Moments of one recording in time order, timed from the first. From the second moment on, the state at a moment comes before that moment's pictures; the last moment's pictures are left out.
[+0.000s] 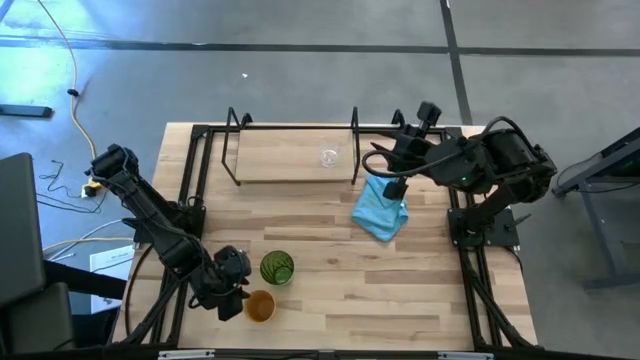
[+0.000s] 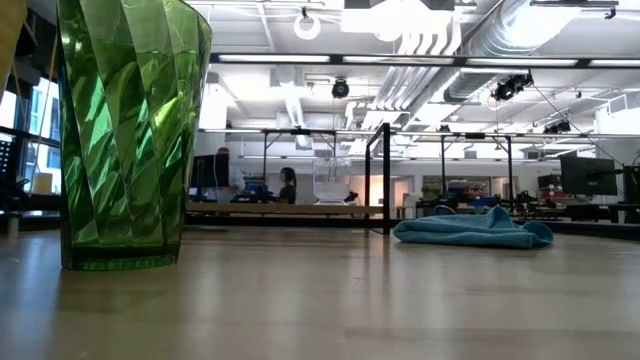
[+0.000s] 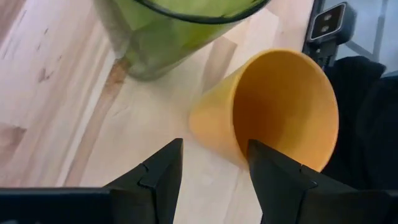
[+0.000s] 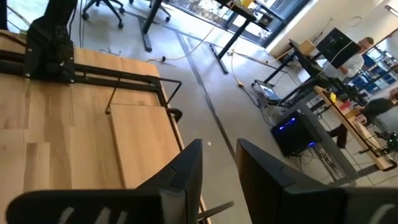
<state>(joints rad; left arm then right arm) -0.72 1.32 0.91 -0.64 -0.25 -1.16 0.31 1.62 2.34 -1.26 0.88 -0.15</state>
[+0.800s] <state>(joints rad) -0.71 1.33 0.91 -0.62 -0.23 -1.15 0.31 1.62 2.34 -1.25 0.81 -0.15</state>
